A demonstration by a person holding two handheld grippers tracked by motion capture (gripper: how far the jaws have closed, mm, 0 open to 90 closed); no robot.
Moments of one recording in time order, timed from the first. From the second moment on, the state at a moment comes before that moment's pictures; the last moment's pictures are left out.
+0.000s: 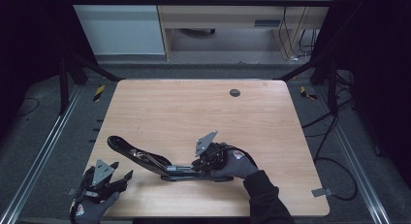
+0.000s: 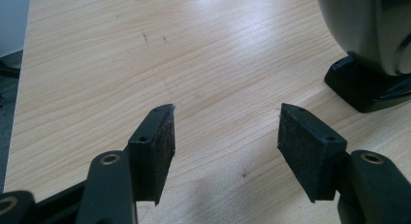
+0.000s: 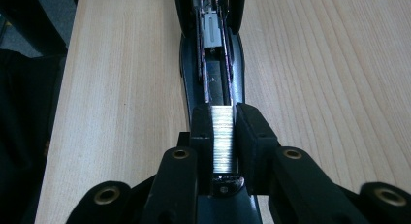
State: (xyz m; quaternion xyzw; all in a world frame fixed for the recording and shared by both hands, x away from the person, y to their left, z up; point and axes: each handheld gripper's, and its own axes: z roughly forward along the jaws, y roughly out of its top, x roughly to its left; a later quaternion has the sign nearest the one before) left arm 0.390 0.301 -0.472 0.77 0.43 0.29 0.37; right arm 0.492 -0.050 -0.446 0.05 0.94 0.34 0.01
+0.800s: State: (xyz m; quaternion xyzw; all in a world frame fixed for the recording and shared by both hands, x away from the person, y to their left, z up) left arm 0.390 0.301 -0.471 0.77 0.43 0.29 0.37; right arm 0.485 -0.057 -0.431 0.08 0.93 0.36 0.04
